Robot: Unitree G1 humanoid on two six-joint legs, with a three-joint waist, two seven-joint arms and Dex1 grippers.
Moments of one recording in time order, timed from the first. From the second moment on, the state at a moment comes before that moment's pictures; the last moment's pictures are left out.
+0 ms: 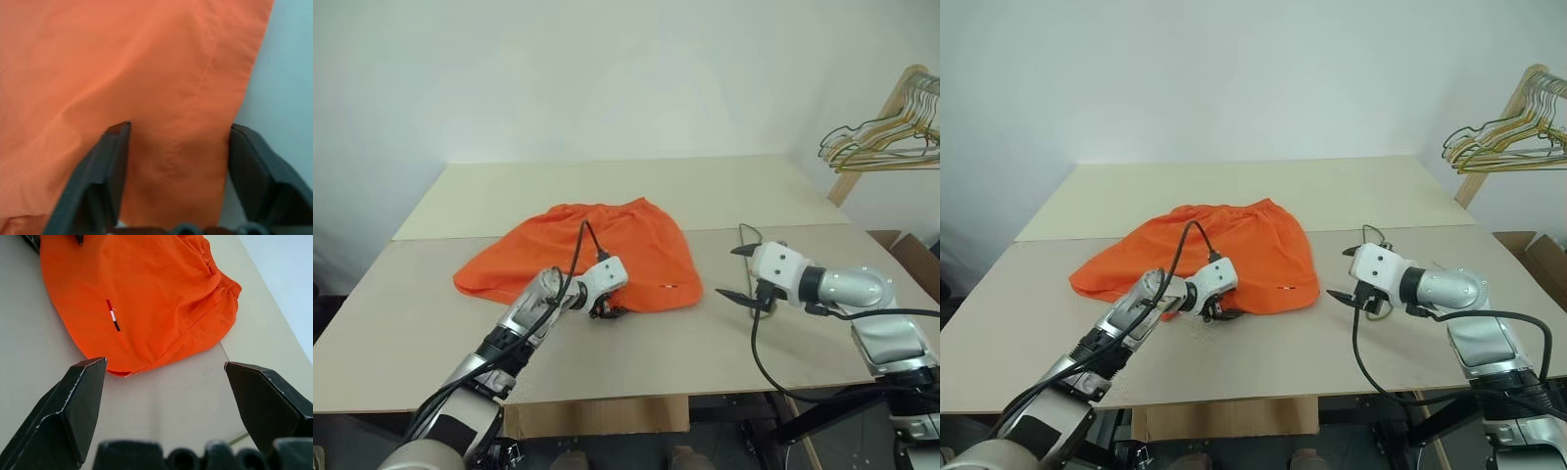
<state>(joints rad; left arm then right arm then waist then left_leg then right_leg) -0.64 0.39 -0.44 0.32 0.07 0.50 -0.84 -0.34 -0.80 0.06 -0.02 0.04 0.07 0.92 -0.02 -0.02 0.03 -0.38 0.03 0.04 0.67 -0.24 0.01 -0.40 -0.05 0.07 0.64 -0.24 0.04</state>
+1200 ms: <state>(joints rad) 0.14 0.95 0.13 -0.24 -0.12 0.07 -1.02 -0.71 -0.64 0.37 0.66 -0.42 -0.58 0.63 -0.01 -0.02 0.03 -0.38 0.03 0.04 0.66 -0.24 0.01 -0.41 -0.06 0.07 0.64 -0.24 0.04</state>
